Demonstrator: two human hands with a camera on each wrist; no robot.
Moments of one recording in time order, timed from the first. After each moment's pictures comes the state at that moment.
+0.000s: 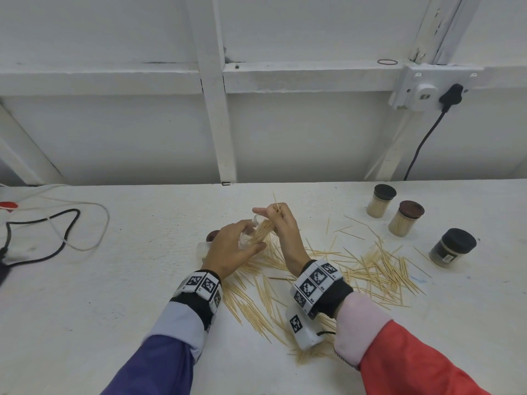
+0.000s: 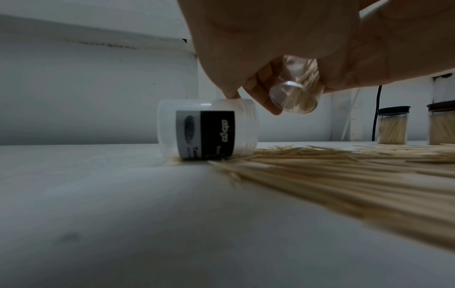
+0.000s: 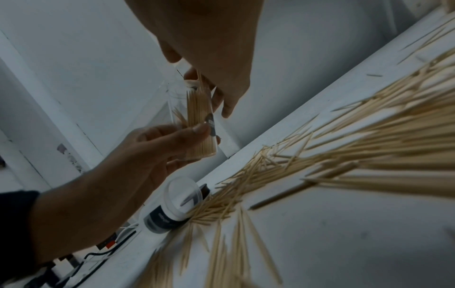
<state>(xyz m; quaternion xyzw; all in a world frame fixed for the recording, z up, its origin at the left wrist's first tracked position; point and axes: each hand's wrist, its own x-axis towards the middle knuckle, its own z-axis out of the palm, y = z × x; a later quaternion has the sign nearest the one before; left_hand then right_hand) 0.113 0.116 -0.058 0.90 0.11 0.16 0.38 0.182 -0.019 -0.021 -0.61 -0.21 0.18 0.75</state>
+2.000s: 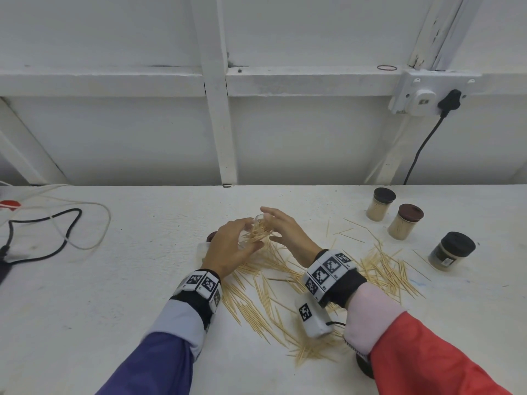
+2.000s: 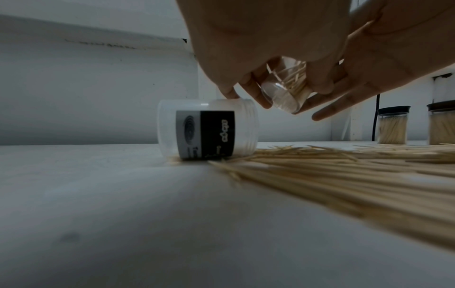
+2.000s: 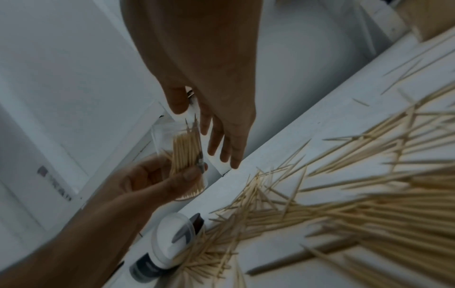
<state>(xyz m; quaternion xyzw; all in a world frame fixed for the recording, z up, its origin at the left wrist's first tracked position) 0.114 0.116 -0.057 0.91 0.11 0.19 0.35 0.204 -0.028 -0.015 -0.69 -0.21 0.32 0.62</state>
